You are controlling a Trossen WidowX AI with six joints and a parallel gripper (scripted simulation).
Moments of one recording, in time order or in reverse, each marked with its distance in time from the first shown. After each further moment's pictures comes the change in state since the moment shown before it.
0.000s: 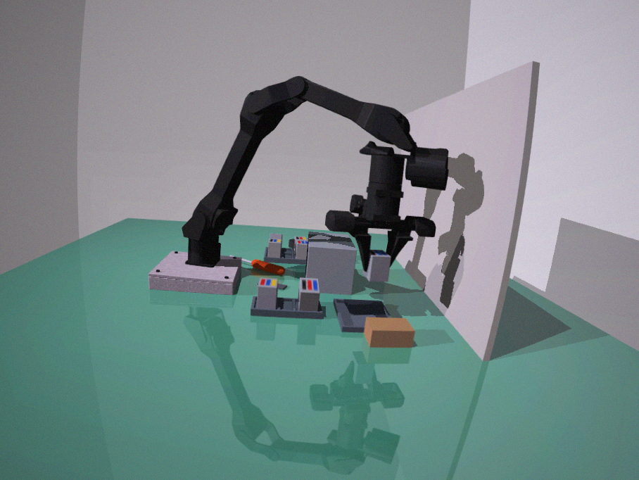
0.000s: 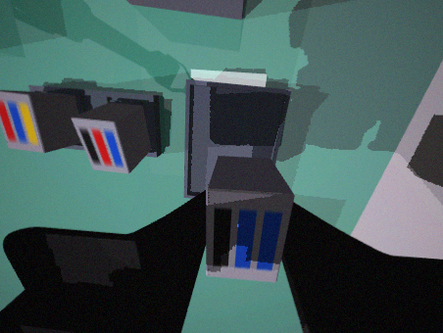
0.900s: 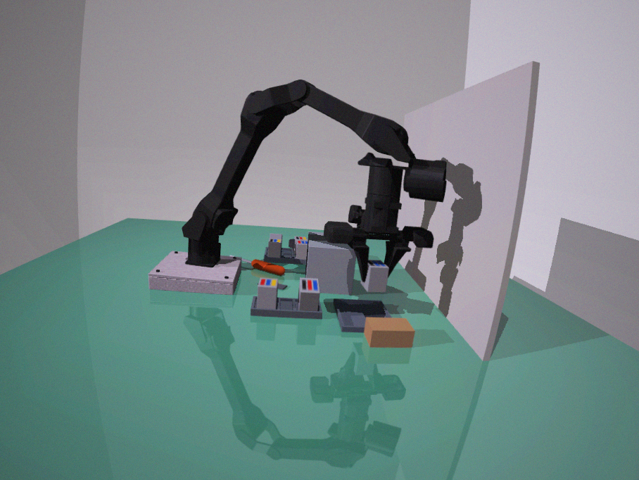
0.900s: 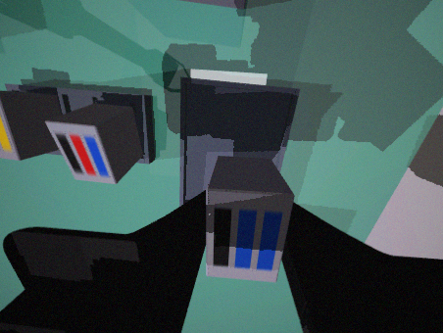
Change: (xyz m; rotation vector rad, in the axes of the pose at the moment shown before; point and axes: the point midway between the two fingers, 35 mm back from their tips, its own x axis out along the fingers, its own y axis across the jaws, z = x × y) arm 0.020 0.001 0.001 0.000 0.000 0.000
